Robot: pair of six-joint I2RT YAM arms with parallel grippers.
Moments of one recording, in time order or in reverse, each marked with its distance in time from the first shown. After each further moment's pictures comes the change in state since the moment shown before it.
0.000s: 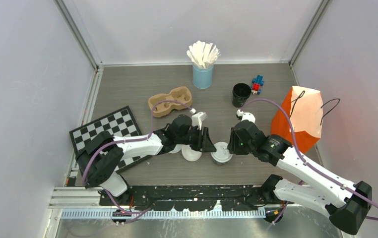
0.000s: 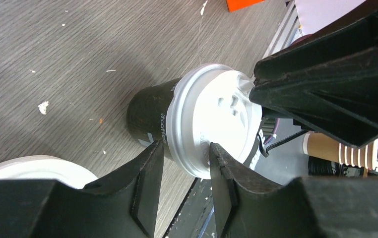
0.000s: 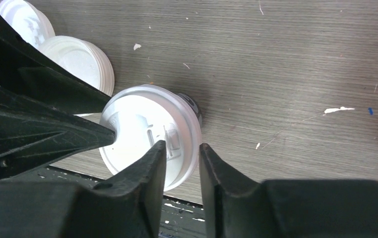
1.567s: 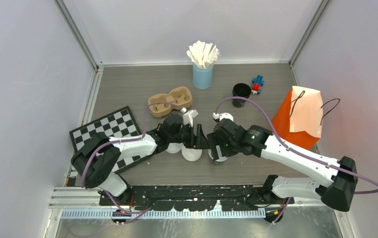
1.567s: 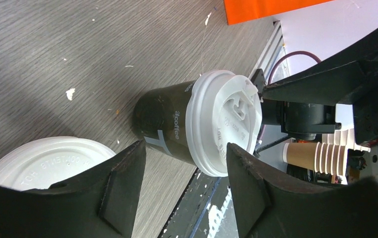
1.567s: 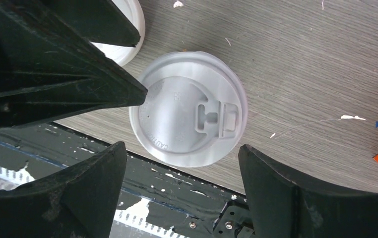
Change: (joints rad) left arm 0.094 -0.037 -0.089 0.085 0.072 -0.087; right arm 0.170 0.268 0.211 -0.128 -0.020 -0.085
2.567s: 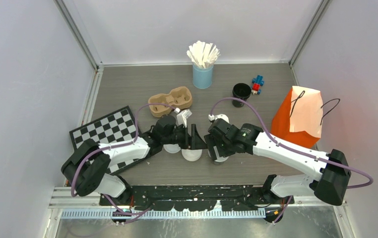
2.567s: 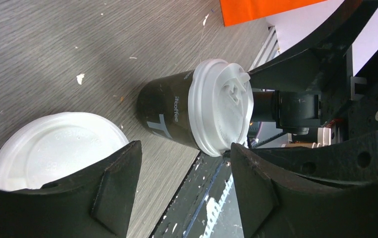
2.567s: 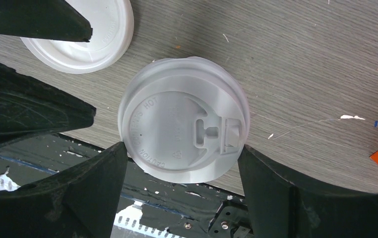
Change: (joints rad) left arm 0.035 -0.124 -0.072 -0.025 0.001 -0.002; right arm 0.002 0.073 0.010 -0.003 0.005 -0.012
